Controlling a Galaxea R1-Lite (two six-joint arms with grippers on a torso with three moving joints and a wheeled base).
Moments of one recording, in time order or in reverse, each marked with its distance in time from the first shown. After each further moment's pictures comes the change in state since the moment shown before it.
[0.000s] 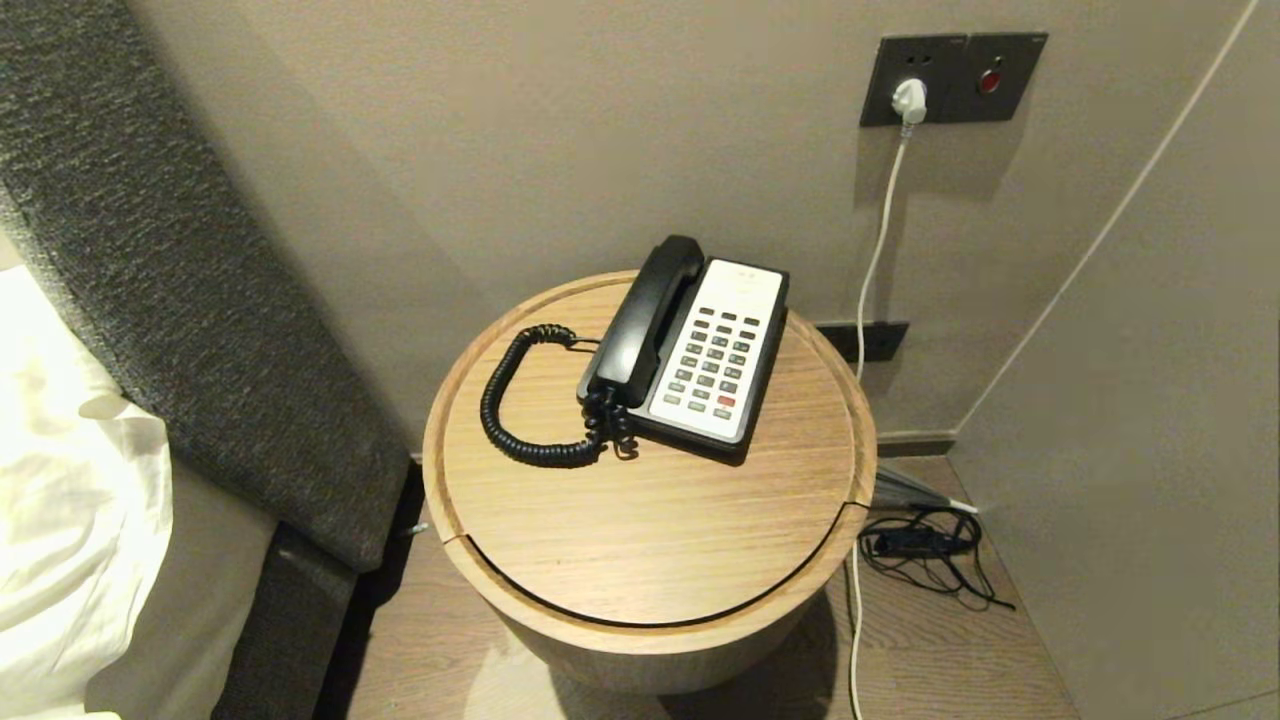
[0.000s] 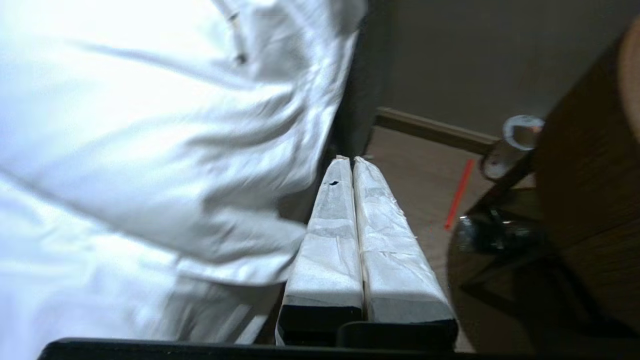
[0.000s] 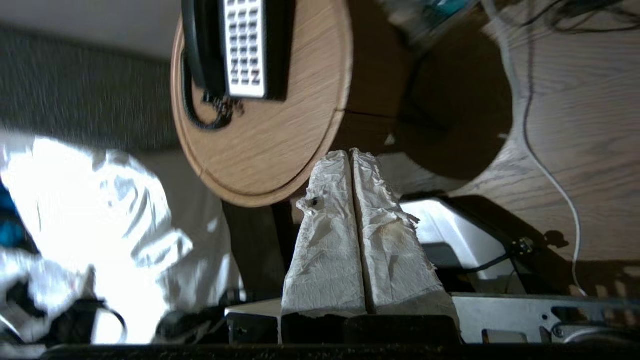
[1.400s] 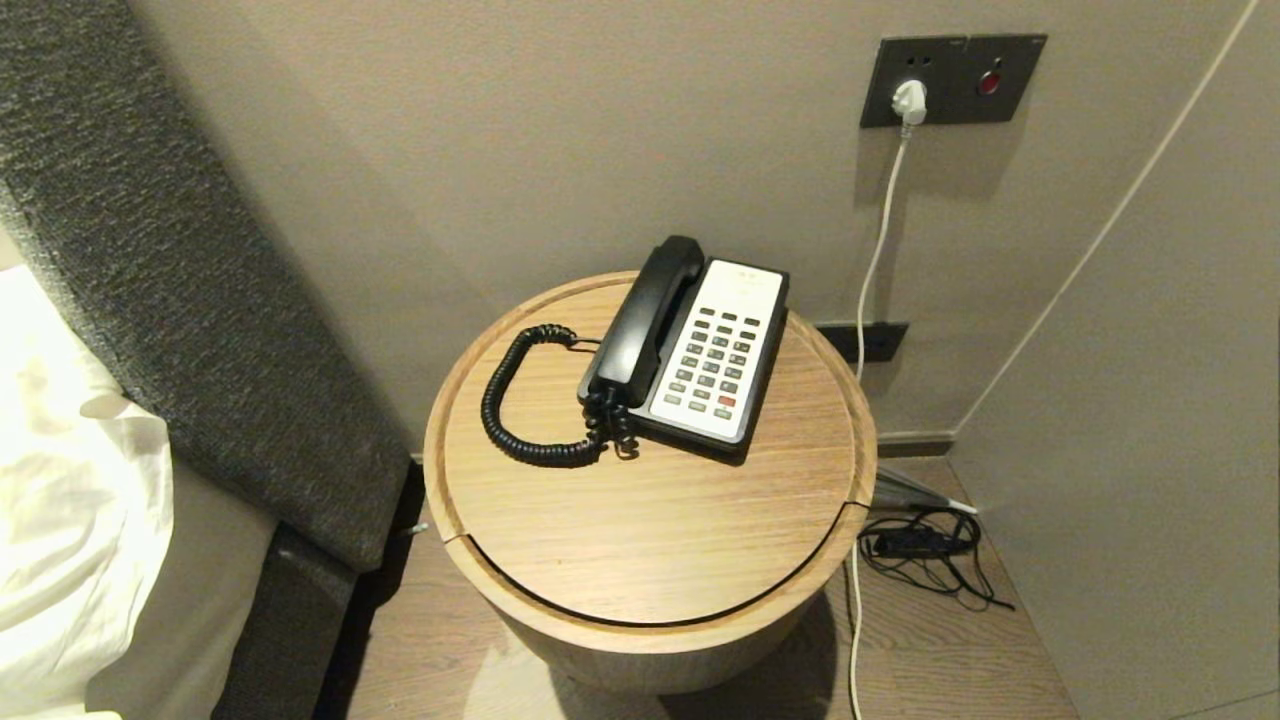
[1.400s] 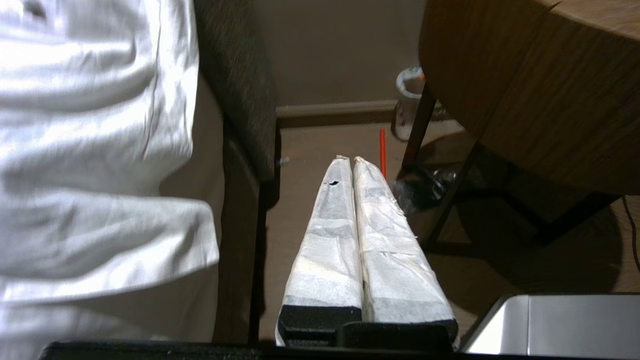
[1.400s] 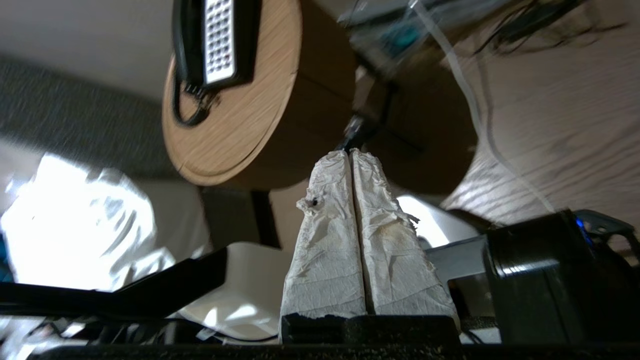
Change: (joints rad) left arm 0.064 -0.375 0.415 -0.185 -0.455 0.189; right arm -0.188 -0.577 0.161 0.232 0.009 -0.009
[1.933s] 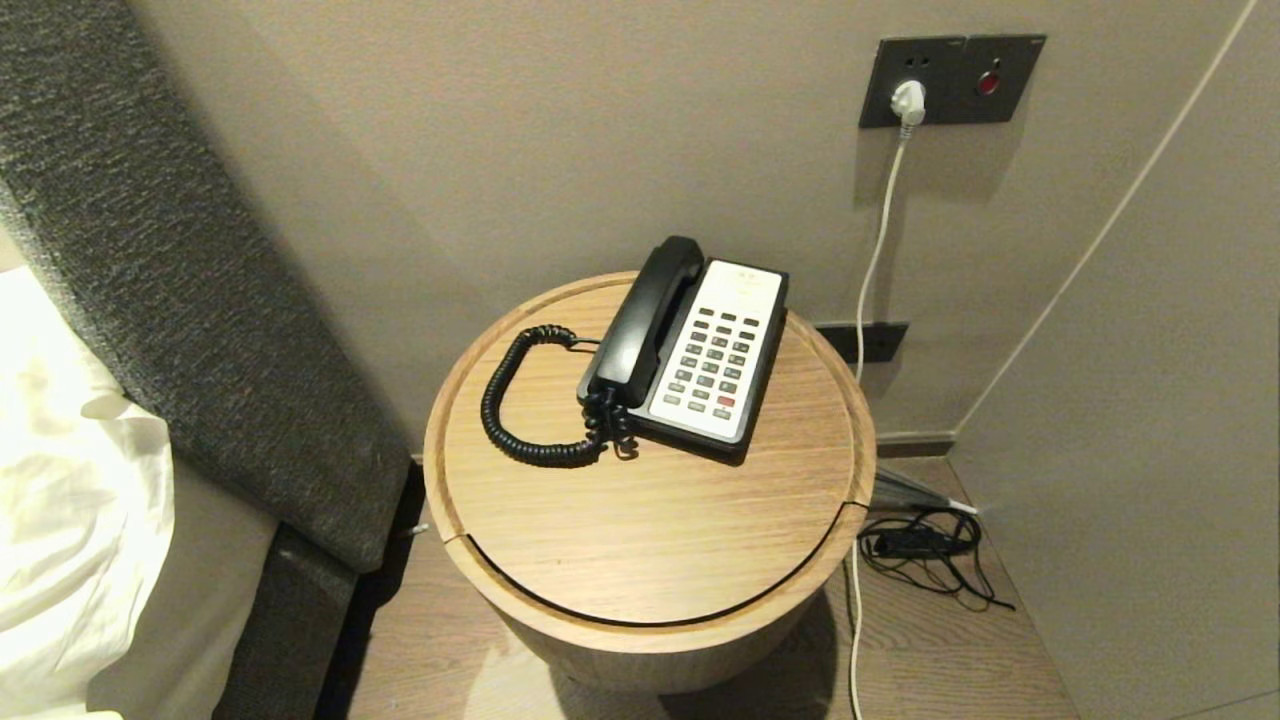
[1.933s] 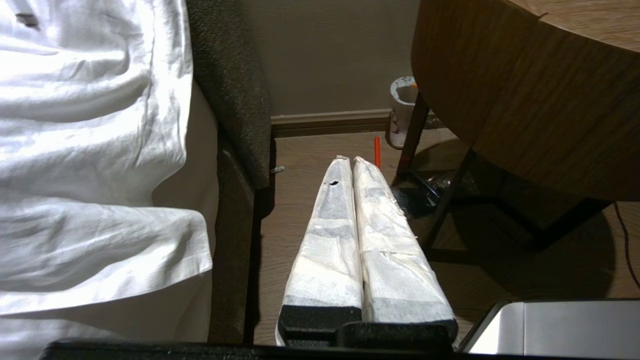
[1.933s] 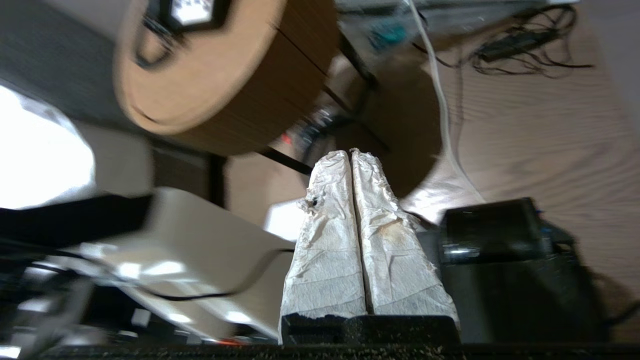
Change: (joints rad) left arm 0.001 0.000 0.022 -0.031 -0.004 -0.017; right arm -0.014 -0.176 0.189 -0.007 0.051 -0.235
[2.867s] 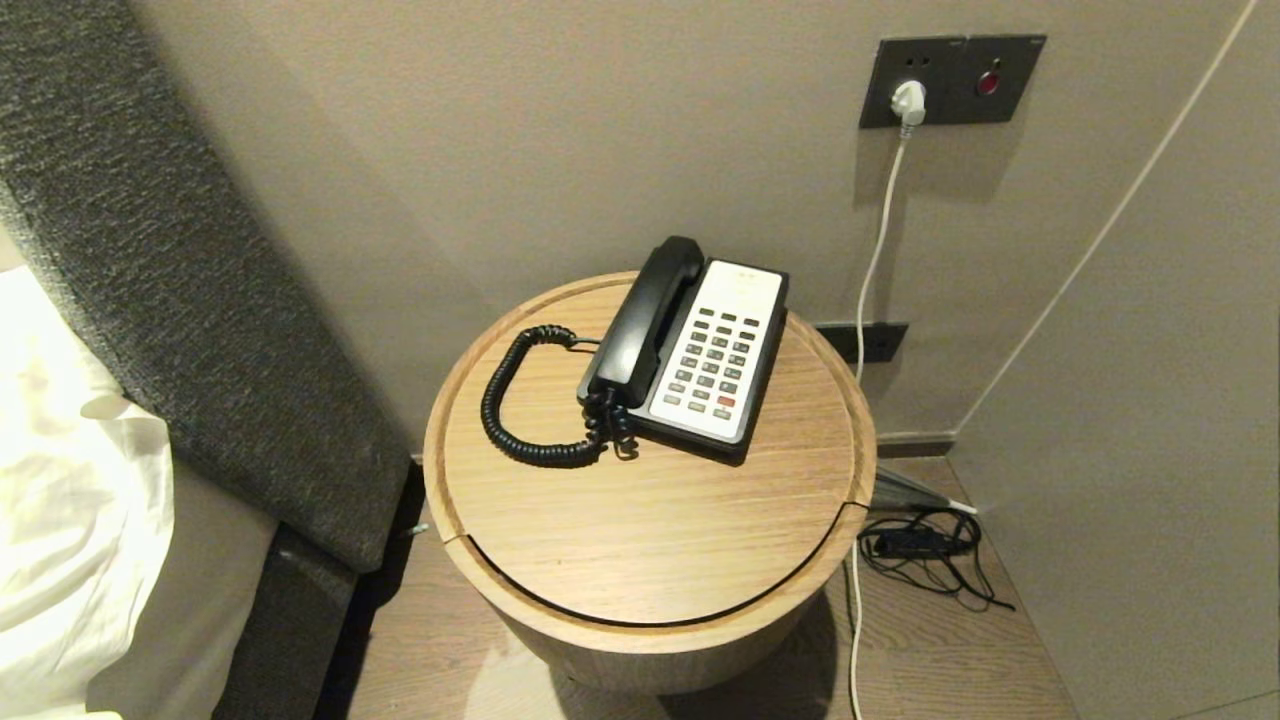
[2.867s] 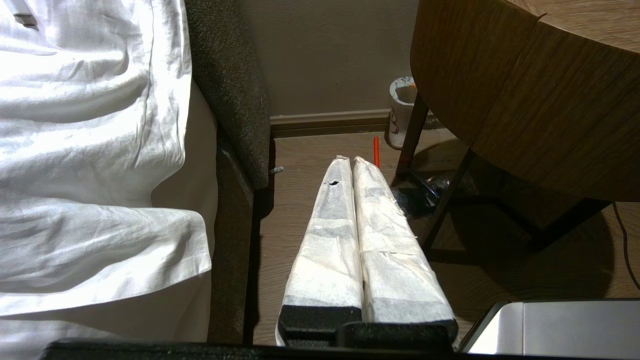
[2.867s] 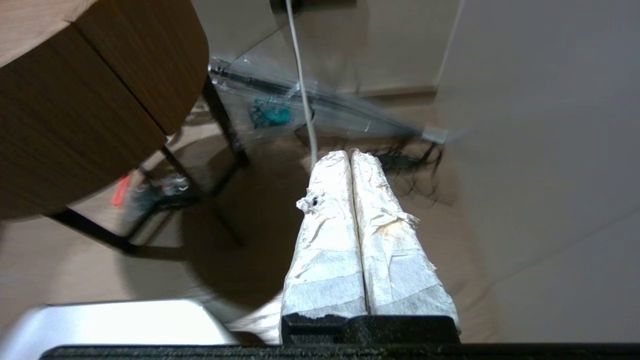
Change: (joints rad) left arm 0.000 0.000 0.000 0.000 0.000 0.000; right arm 0.005 -0.099 1.103 -1.197 -0.231 -0.421
